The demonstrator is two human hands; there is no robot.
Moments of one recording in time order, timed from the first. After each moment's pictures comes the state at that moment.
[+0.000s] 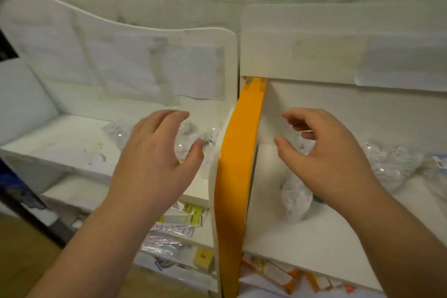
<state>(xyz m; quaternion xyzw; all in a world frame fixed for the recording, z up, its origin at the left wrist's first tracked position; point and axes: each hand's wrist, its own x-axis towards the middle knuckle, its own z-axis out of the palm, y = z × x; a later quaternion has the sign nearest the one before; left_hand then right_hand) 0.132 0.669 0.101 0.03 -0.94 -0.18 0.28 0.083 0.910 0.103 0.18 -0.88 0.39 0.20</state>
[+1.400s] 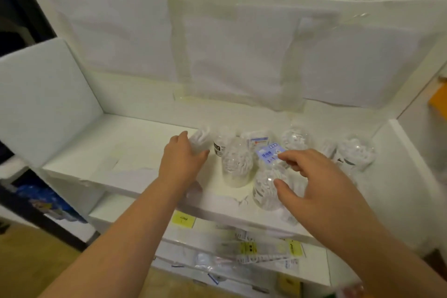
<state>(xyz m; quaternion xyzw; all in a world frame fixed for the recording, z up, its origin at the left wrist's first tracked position) -0.072 0.293 -0.056 0.17 -0.94 -0.29 0.09 0.021 0.558 0.032 0.14 -0.94 0.29 0.07</state>
